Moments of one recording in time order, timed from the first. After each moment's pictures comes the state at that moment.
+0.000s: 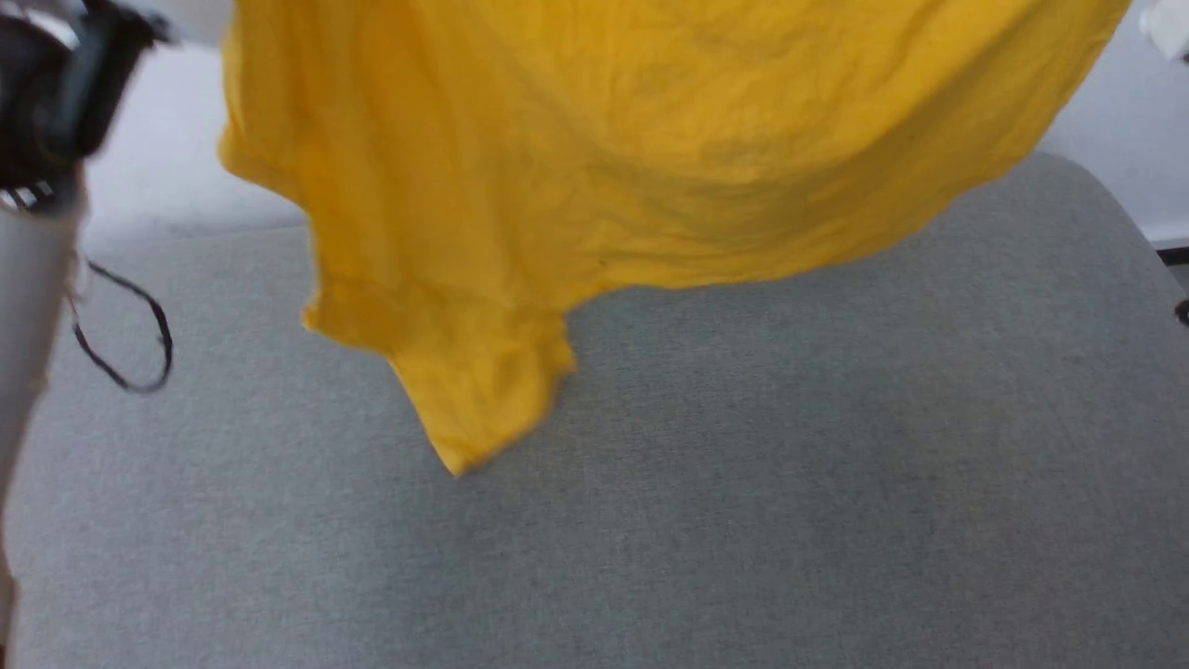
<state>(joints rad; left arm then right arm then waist) -1.09 0.58 -0.43 0.15 -0.68 0.03 0.13 -0.97 -0.28 -0.02 0.21 0.32 0.13 0.55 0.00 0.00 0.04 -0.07</state>
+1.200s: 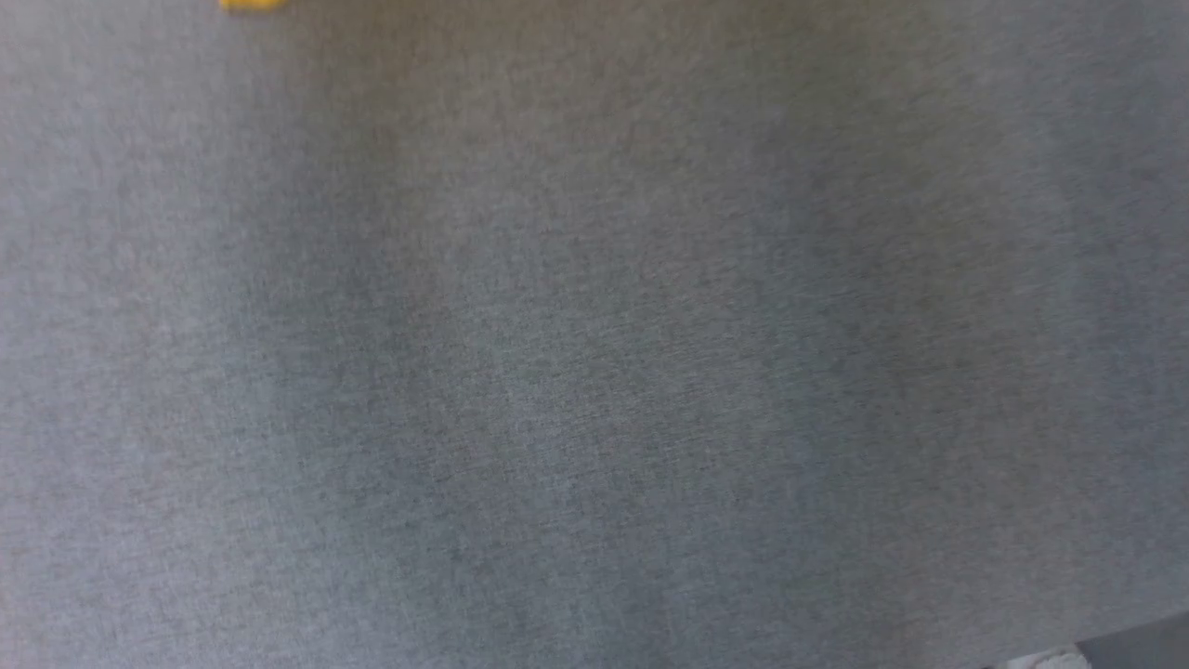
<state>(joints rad) -1.75 0.49 -0.48 0.52 -0.50 -0.05 -0.02 -1.55 -0.18 -0.01 0.66 0.12 0.13 0.31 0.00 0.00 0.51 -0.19</state>
